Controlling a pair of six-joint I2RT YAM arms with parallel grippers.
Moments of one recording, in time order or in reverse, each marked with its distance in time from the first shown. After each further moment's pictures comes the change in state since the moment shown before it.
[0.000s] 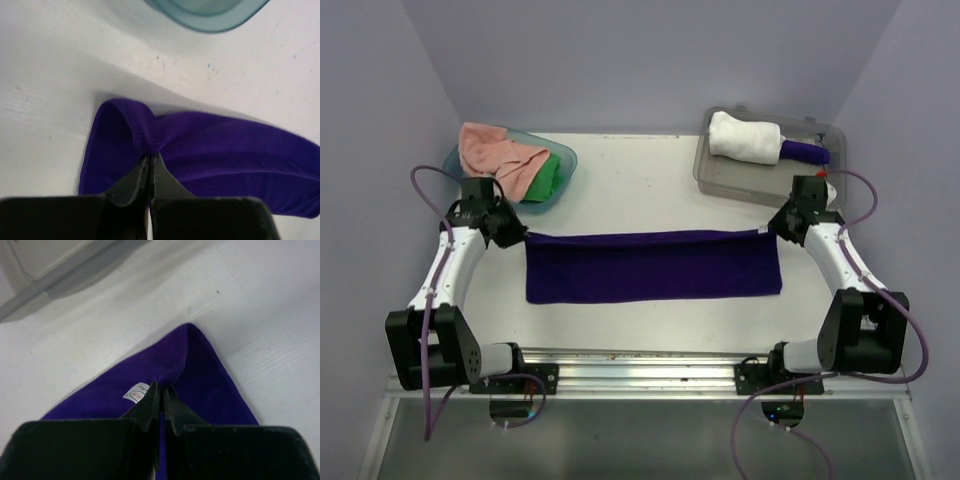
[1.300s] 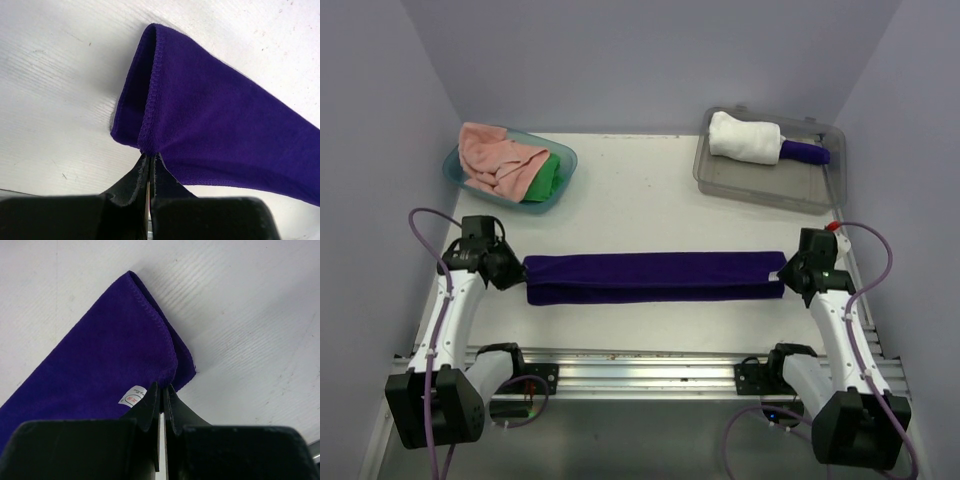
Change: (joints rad) left arm 0.002 -0.331 -0.256 -0.202 -0.055 -0.041; right arm -0.039 -0.522 -0.374 -0.200 0.087 -0.006
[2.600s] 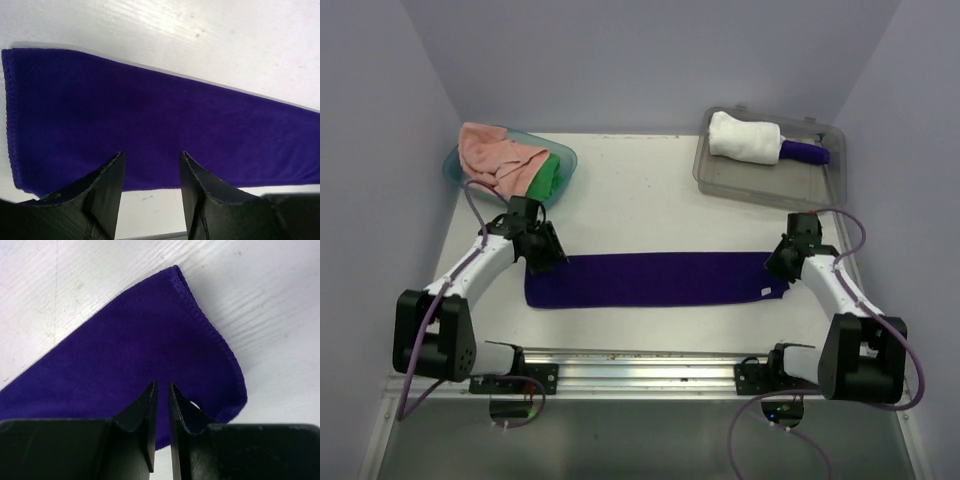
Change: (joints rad) left arm -0.255 0.281 0.077 0.202 0.047 -0.062; right arm 0.021 0.296 0.036 0.138 -0.126 -0.060
